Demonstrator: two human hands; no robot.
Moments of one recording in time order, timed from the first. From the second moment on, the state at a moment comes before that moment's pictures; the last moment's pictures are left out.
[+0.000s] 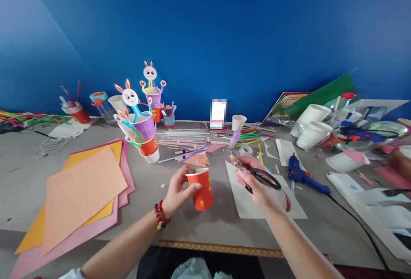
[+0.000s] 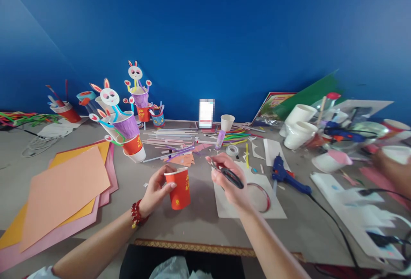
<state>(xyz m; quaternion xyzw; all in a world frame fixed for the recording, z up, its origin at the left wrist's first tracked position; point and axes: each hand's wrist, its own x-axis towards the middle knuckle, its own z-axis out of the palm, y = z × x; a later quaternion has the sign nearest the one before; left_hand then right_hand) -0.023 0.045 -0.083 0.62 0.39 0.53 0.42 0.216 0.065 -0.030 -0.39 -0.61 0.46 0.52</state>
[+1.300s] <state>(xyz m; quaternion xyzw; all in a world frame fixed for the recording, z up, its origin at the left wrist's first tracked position) -0.027 0.049 -0.085 0.64 0.40 0.48 0.45 0.166 0.049 -0.059 -0.38 -0.55 0.54 0.51</state>
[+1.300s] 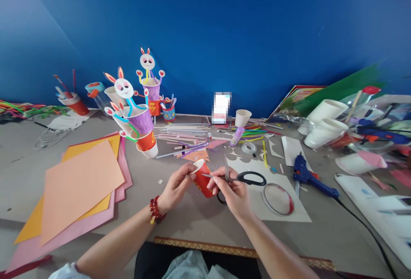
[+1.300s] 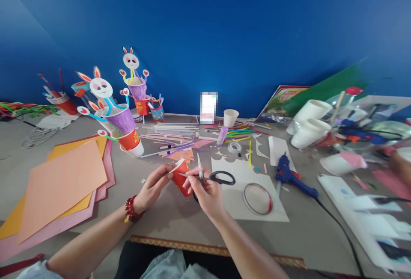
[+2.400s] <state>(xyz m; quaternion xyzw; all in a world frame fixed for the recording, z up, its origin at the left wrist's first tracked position) -0.026 0.050 -0.086 0.64 0.41 0.49 0.43 0.161 0.049 -0.062 -0.36 -0.55 0.55 0.52</state>
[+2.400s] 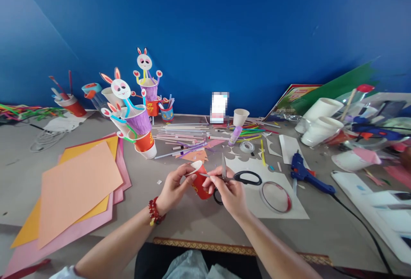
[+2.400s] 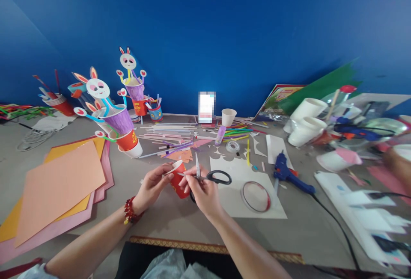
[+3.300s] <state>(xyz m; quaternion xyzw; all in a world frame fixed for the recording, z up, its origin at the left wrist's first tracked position) -0.037 0.055 -0.059 0.74 0.44 0.36 0.37 0.186 0.067 -0.045 -0.22 -0.88 0.23 0.34</state>
